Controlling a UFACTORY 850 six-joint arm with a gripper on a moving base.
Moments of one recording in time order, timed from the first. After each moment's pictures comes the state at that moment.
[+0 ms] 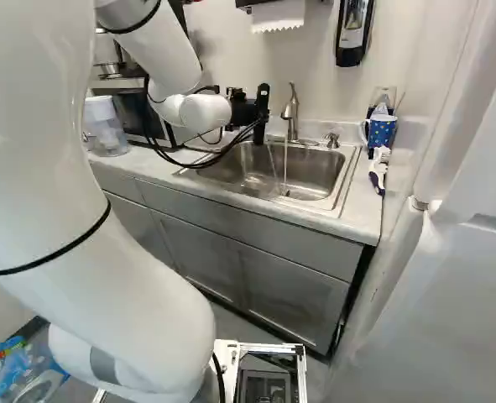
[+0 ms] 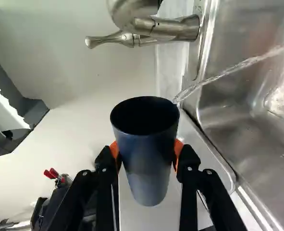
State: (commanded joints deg) arm -3.7 0.8 -47.3 4.6 32.9 94.6
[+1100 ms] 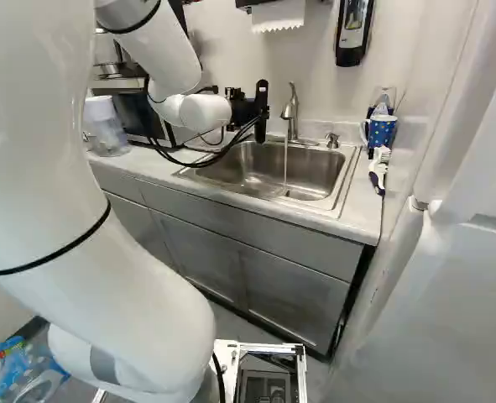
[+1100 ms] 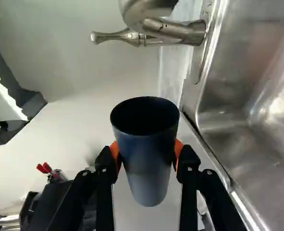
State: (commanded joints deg) arm -3.7 0.8 -47.3 4.6 32.9 87.4
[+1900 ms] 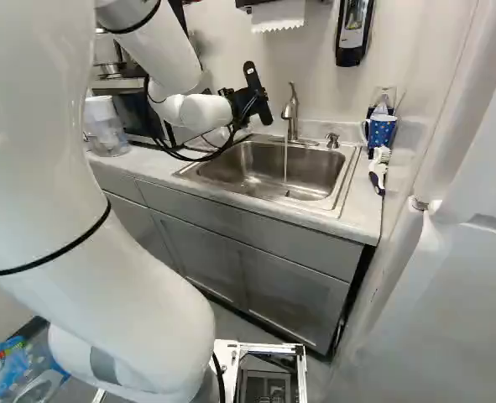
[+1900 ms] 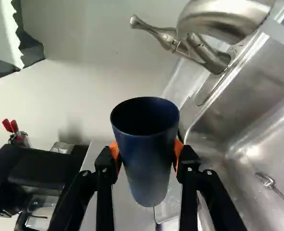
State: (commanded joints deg) arm -3.7 0.8 -47.3 4.6 32.9 63.4
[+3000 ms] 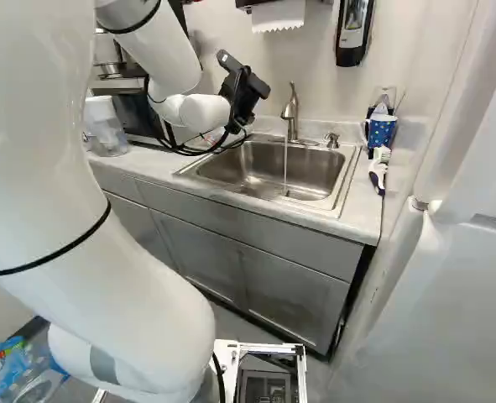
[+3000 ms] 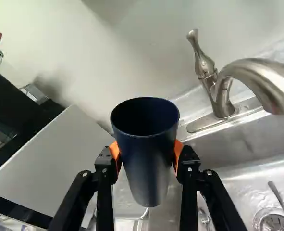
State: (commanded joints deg) arm -3.7 0.8 -47.3 4.6 32.9 30.3
